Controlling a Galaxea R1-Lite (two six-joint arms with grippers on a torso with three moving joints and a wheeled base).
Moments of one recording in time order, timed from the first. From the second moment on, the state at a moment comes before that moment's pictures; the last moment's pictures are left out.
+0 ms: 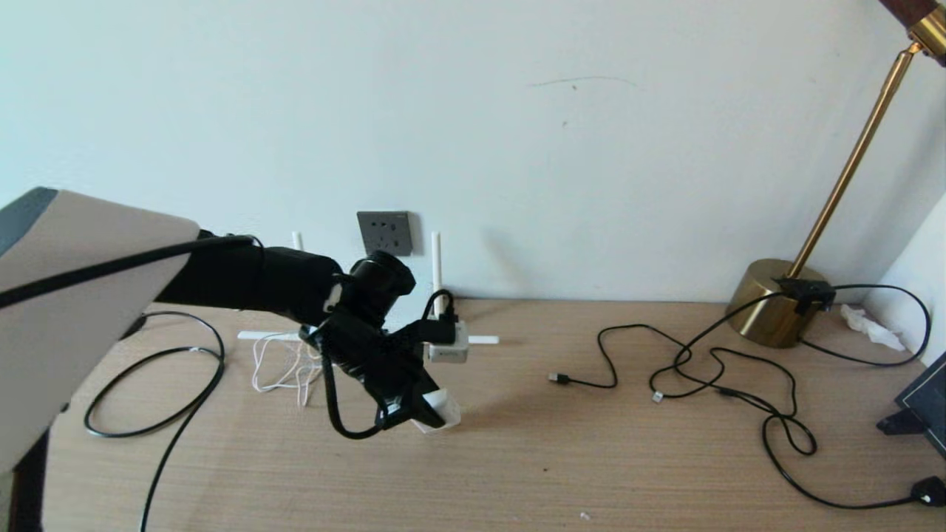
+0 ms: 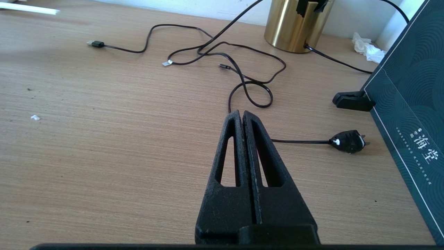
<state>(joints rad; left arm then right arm) -0.44 2.11 -1.52 0.55 -0.42 1.00 -0.01 0.00 0.00 0.00 0.03 -0.10</state>
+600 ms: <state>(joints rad) -0.36 1.77 -1.43 0.51 -0.58 0.67 -0.01 0.00 0.00 0.00 0.03 -0.10</state>
